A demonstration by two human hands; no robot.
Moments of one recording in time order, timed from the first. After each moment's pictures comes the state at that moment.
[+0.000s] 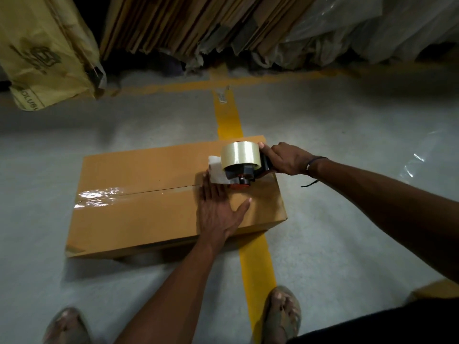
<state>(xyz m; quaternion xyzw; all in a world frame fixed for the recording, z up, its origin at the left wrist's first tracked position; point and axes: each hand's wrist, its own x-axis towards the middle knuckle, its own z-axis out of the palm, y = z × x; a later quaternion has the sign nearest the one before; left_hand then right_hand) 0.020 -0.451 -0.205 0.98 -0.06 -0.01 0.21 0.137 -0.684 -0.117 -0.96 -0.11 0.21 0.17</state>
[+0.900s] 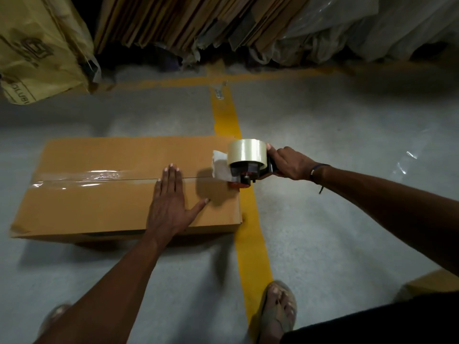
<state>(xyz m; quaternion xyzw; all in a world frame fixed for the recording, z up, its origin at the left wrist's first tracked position) 0.035 -0.335 -0.212 0.99 -0.10 -0.06 0.10 0.110 -0.696 -0.122 -0.95 -0.08 0.23 0.20</state>
